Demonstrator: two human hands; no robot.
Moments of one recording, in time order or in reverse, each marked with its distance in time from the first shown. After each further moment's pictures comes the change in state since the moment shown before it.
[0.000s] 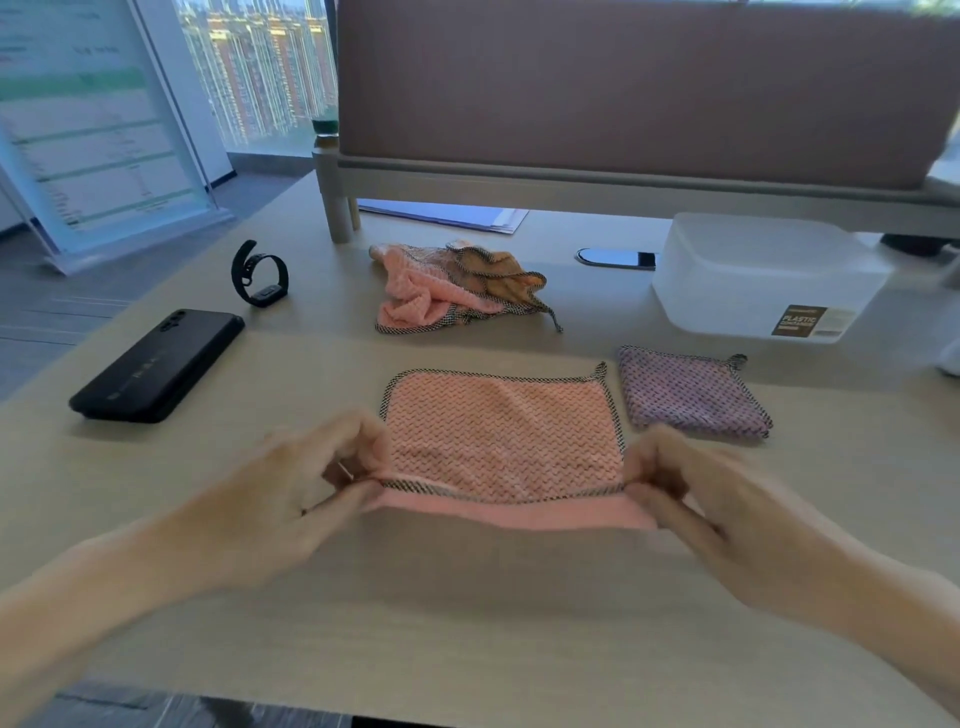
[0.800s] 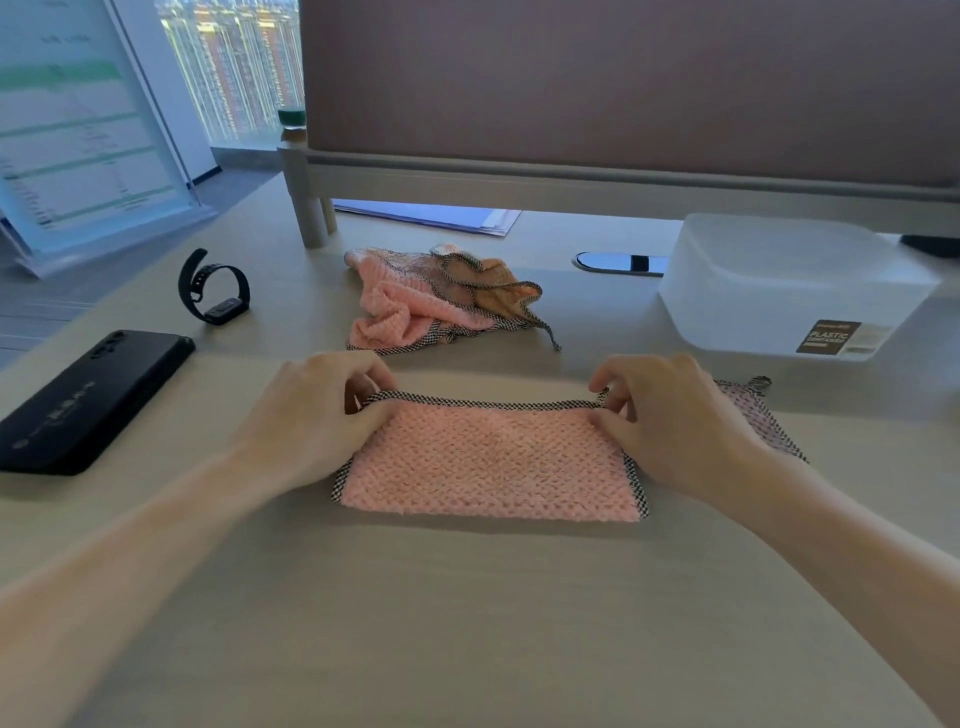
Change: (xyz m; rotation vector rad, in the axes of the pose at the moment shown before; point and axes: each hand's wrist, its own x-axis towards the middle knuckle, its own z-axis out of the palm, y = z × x) left_hand 0.118 -0.050 0.016 0.231 0.211 -0.343; right_hand 0.116 0.058 0.015 -0.249 0.033 0.427
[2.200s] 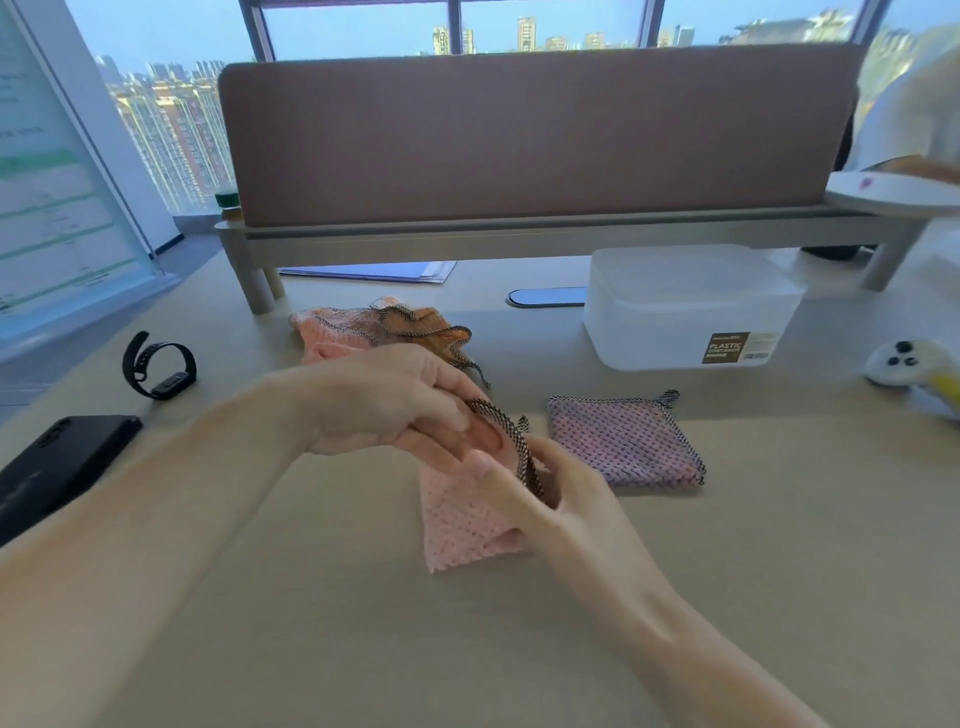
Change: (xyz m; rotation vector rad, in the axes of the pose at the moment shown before) left_hand 0.047 0.132 -0.018 -0.666 -0.908 -0.096; right_hand -0.087 -0.049 -0.013 1.082 -0.008 0.173
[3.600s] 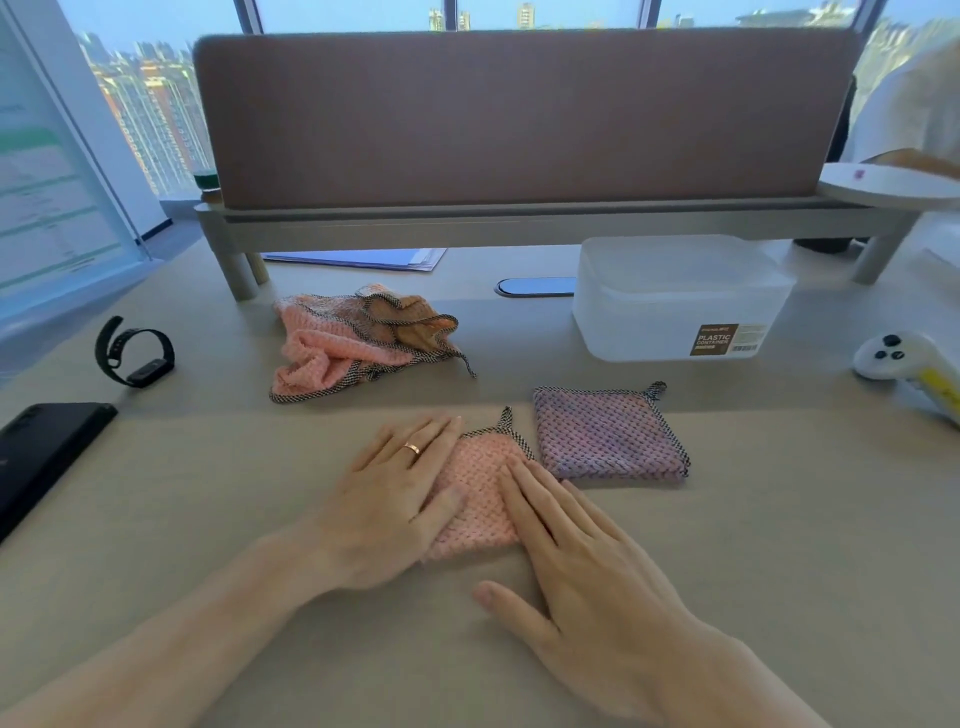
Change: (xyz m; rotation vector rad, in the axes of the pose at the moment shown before) left_hand 0.018 -0.104 0.057 1.000 0.418 0.144; right_hand -0.014 0.052 -0.031 -1.155 -0.296 -0.225
